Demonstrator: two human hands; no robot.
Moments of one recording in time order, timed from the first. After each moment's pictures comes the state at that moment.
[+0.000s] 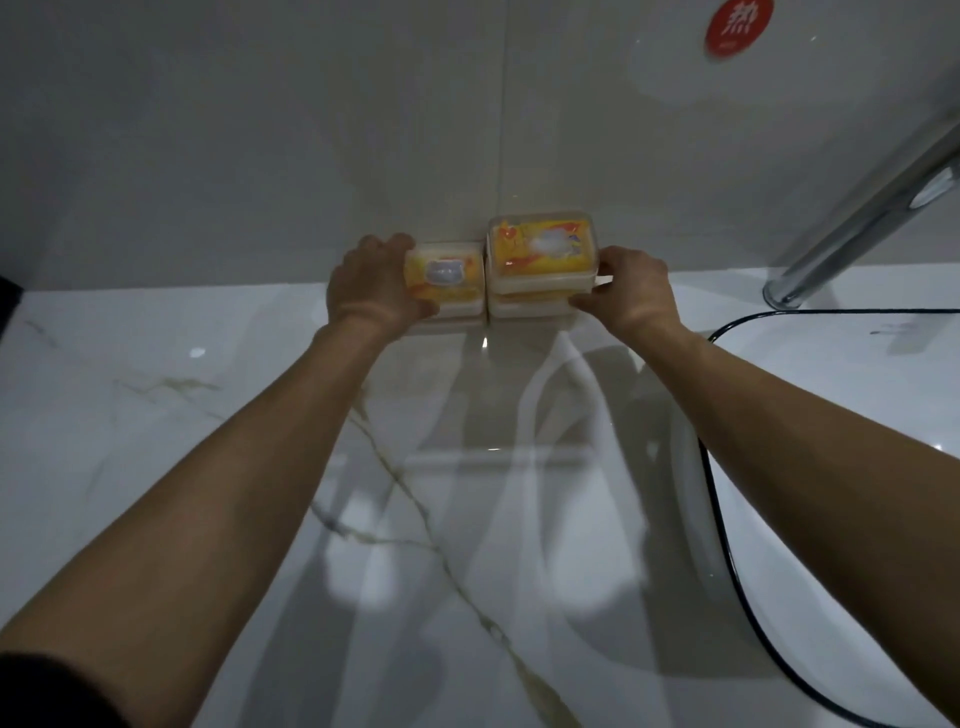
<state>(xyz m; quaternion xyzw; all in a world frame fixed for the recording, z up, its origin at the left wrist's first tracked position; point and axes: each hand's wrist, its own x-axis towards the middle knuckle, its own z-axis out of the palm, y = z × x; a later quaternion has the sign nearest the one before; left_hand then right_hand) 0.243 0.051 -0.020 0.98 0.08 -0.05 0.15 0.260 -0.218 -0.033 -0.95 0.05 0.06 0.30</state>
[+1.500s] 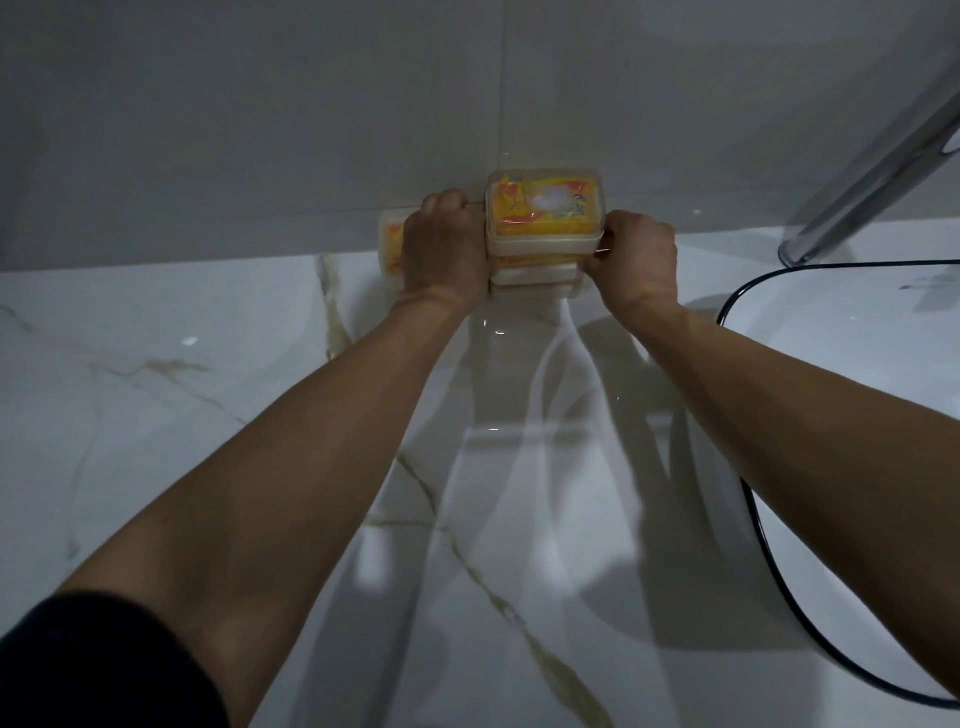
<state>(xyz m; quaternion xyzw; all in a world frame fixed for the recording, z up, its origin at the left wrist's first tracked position) 0.256 -0.012 -0.044 0.99 -0.03 0.05 0.11 0.254 -0.205 -0.052 -0.96 0.07 -0.01 0.26</state>
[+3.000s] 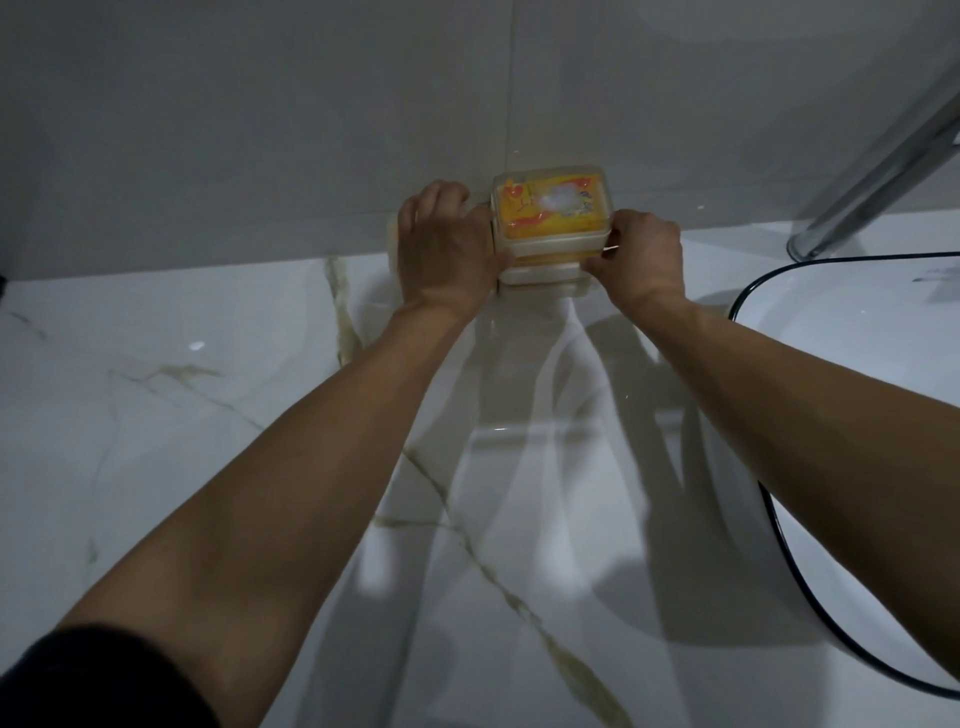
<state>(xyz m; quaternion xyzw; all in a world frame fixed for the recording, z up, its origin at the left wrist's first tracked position) 0.246 -0.002 -0.044 0.99 -0.04 0.12 0.11 0.255 -0.202 -0.053 -0.96 0.09 0.00 0.28</state>
